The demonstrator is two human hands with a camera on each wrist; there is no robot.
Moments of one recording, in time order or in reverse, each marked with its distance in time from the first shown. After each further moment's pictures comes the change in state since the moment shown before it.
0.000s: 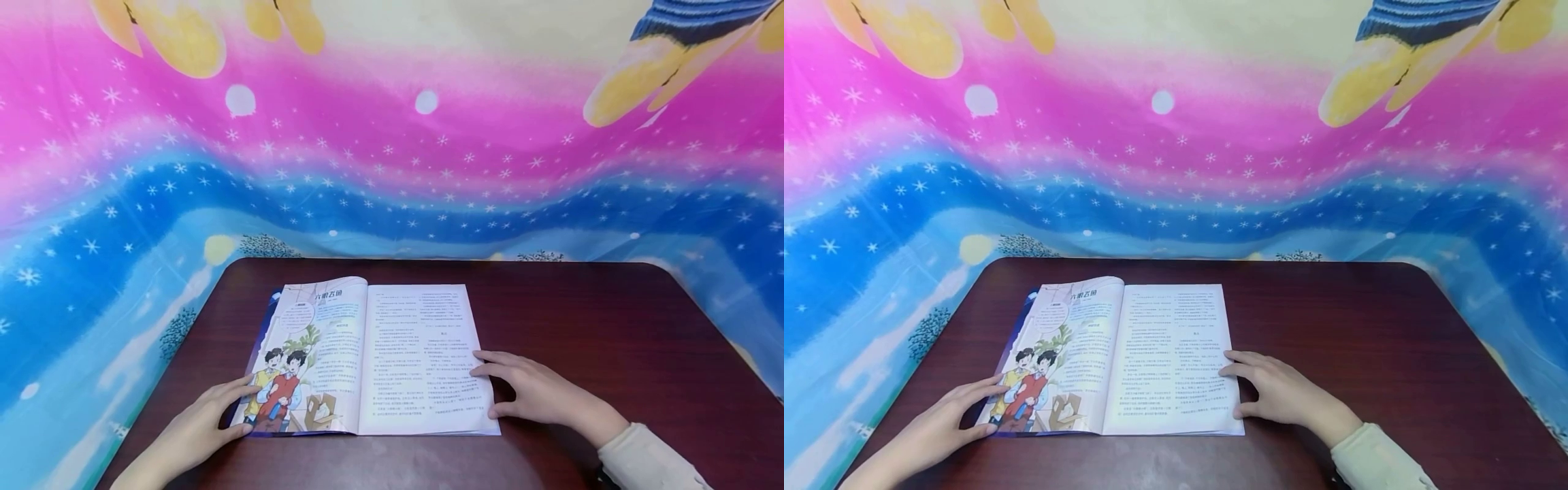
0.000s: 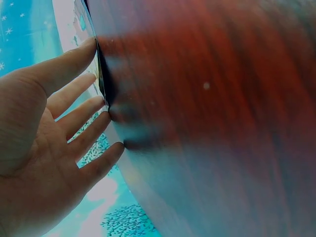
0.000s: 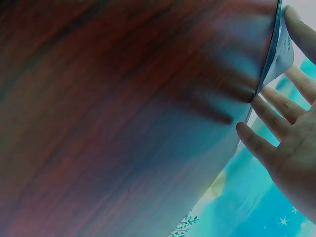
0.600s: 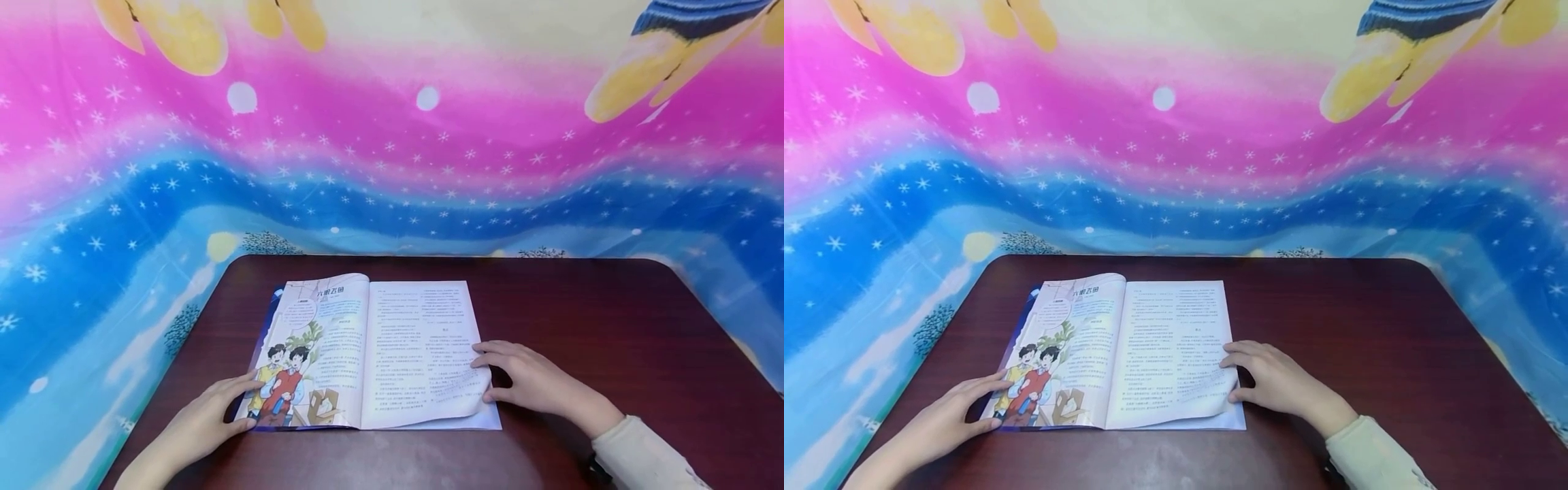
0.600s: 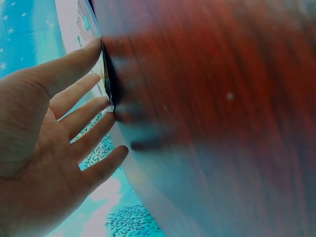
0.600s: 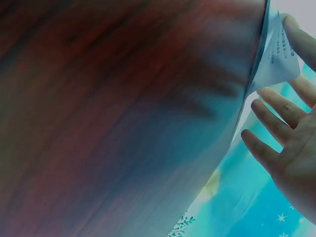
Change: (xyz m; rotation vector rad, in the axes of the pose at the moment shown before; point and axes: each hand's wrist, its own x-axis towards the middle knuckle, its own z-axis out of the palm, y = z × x) left_hand 0.001 0.004 -0.003 0.028 -0.006 -0.021; right_hand 0.009 -0.003 -0.003 -0.010 0.052 -0.019
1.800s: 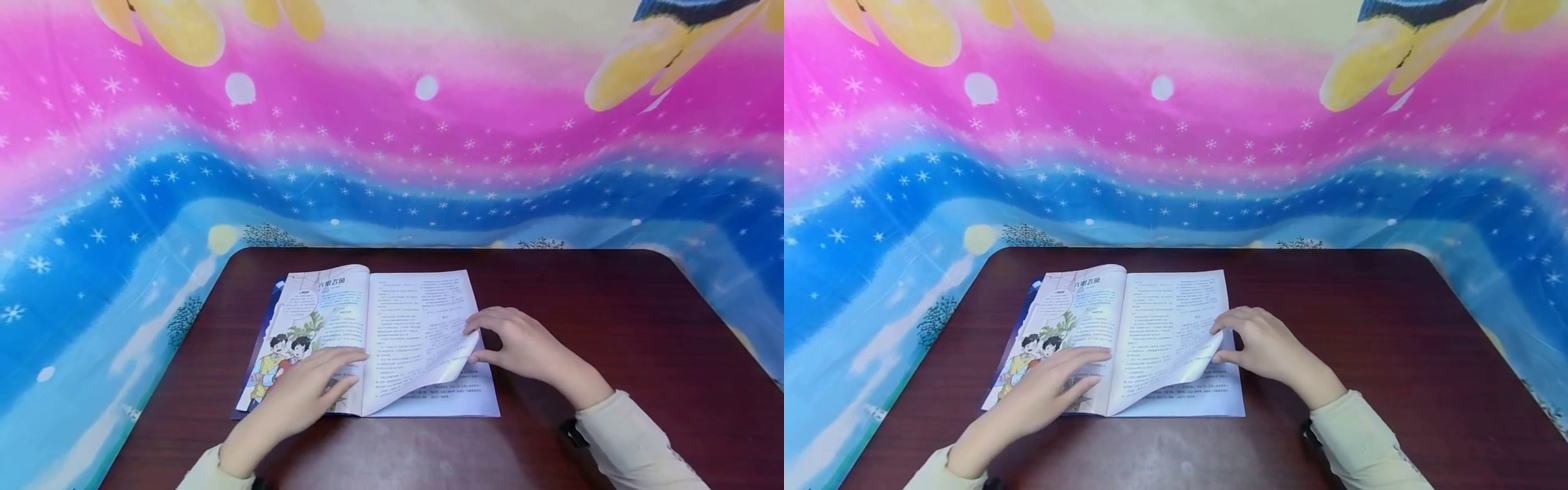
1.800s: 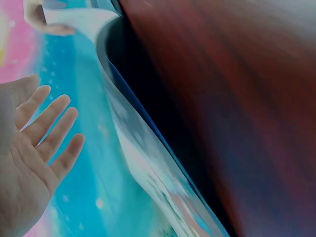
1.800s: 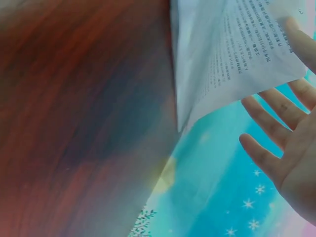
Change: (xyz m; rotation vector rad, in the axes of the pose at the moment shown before) left_hand 0.034 0.128 0.016 -0.114 0.192 0.447; right_hand 0.025 -0.019 -0.029 -0.010 0.188 -0.041
